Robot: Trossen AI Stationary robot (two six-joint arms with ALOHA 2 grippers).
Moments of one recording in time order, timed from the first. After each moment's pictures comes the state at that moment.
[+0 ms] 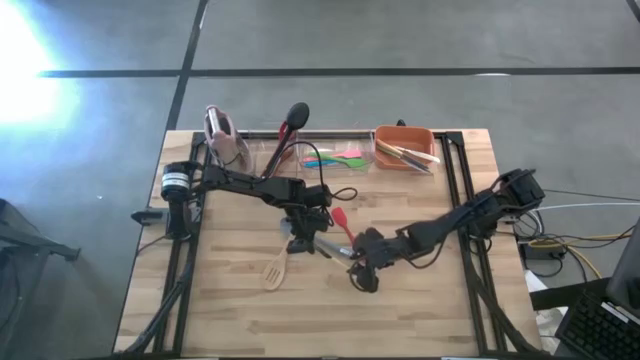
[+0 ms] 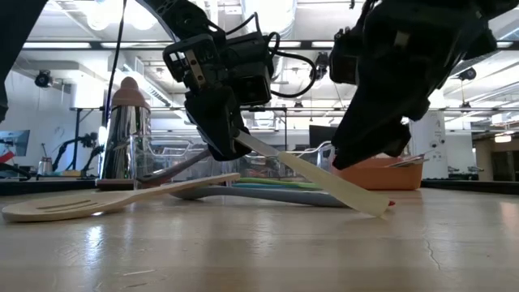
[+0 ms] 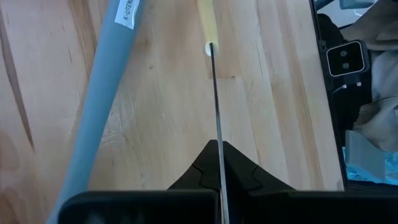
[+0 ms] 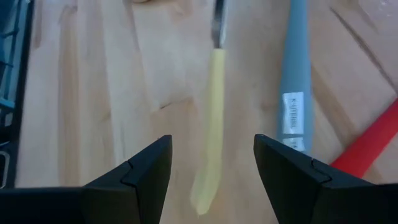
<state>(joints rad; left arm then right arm) 0.10 1.86 1.24 -0.54 0.69 0.10 0.34 1.64 0.76 0.10 0.12 0.72</state>
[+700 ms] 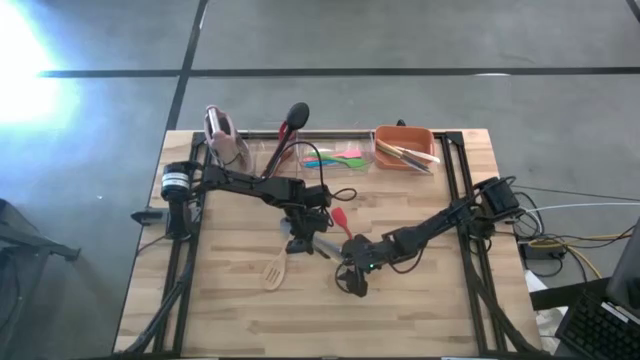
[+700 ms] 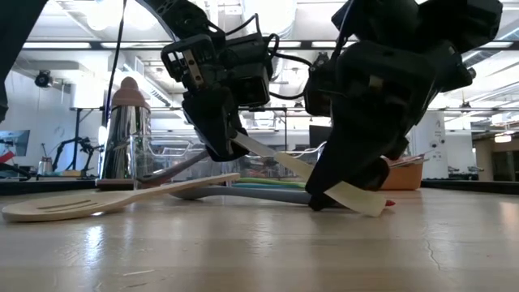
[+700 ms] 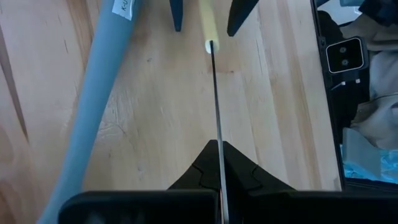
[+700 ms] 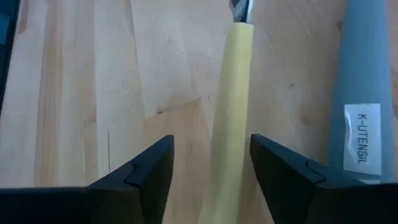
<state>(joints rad) 0.10 1.86 1.24 -0.56 0.69 0.10 0.31 1.86 0.82 0.25 0.03 0.69</state>
